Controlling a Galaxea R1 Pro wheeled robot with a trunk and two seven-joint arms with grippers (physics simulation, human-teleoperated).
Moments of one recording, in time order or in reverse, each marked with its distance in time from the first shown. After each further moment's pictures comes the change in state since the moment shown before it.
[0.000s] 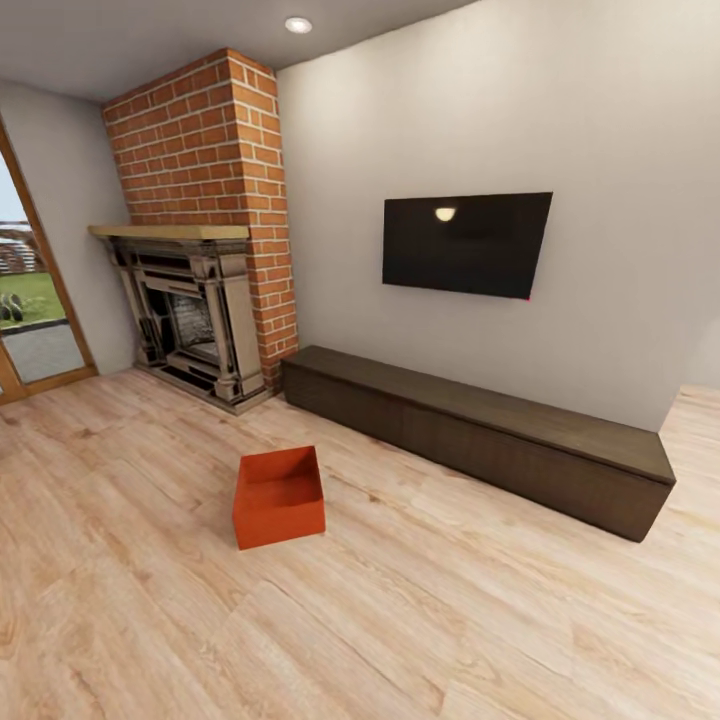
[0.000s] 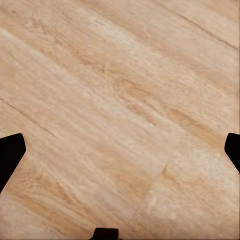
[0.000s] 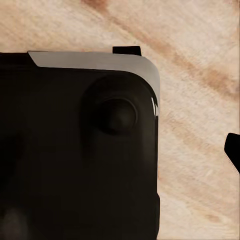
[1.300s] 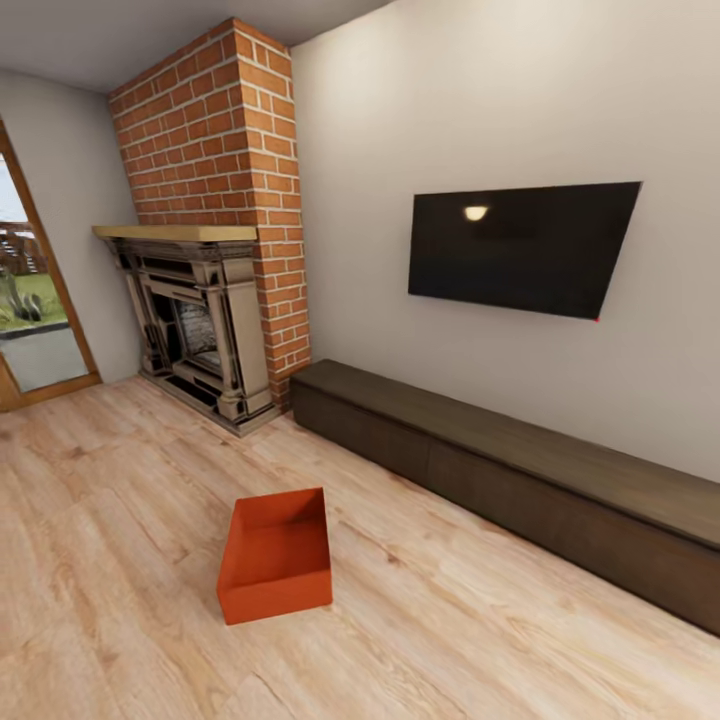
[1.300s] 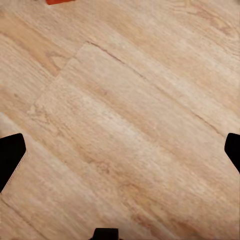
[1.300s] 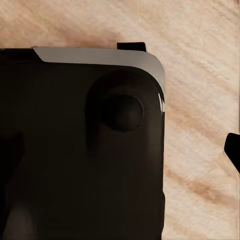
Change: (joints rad) left arm 0.000 0.000 0.000 0.000 0.001 0.000 0.000; right arm 0.000 0.009 0.002 0.008 -0.001 0.001 -0.003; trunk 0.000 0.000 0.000
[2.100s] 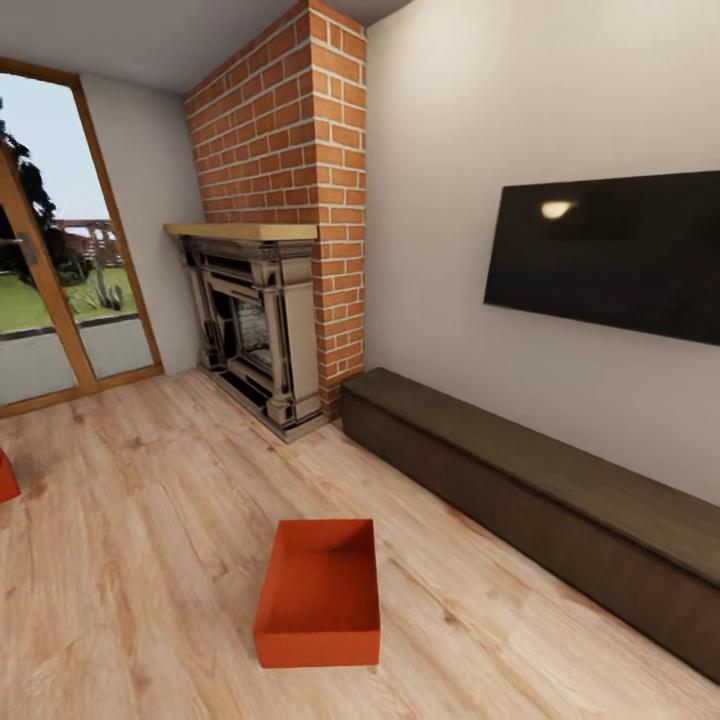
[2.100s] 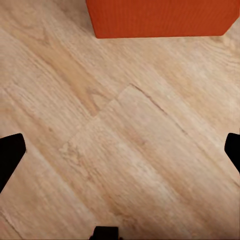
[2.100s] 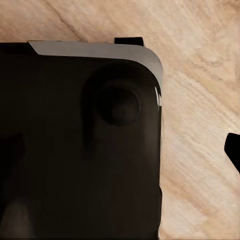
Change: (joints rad) left arm 0.000 0.000 0.000 0.000 0.000 0.000 0.000; right arm 0.005 -0.005 -0.001 0.001 0.004 -0.001 0.002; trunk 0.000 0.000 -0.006
